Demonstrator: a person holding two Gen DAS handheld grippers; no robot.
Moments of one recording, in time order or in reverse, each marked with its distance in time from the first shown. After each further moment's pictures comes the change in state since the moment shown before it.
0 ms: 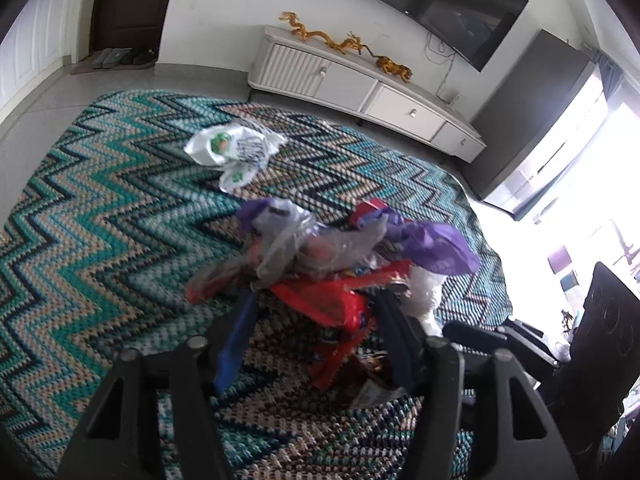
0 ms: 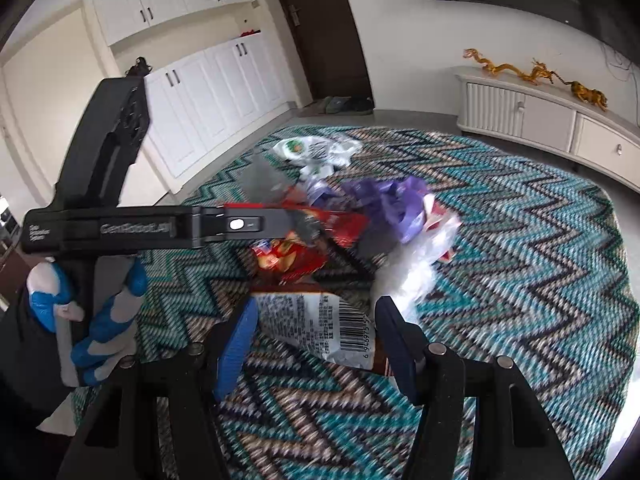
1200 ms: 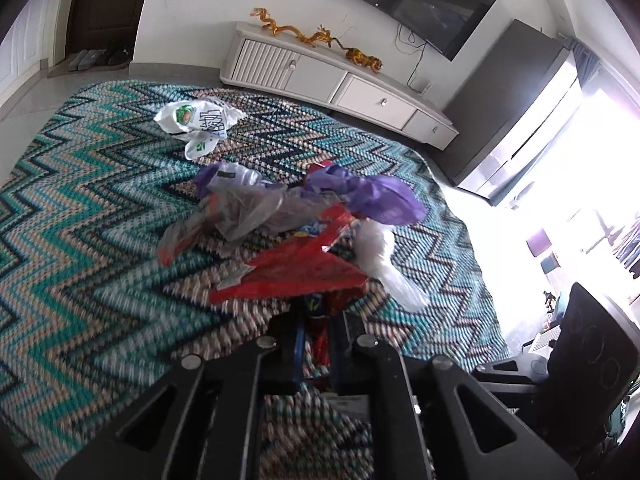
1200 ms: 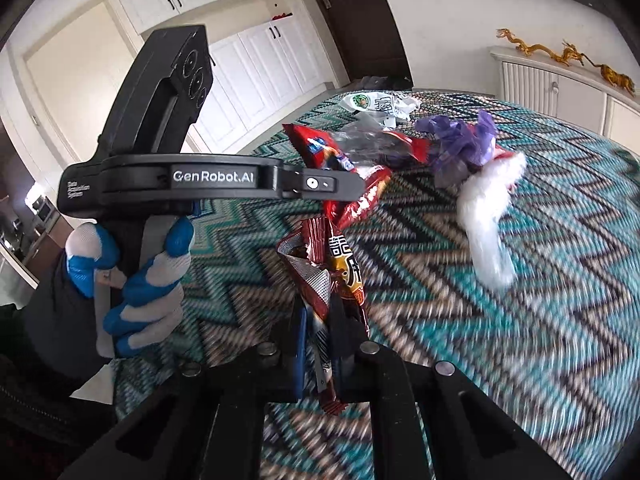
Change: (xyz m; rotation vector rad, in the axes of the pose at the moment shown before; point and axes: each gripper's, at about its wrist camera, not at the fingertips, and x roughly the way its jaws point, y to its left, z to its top) left arm -0.023 -0.019 -0.037 0.041 0.008 -0.077; right arm -0.014 0.040 -0.046 0.003 0.049 0.126
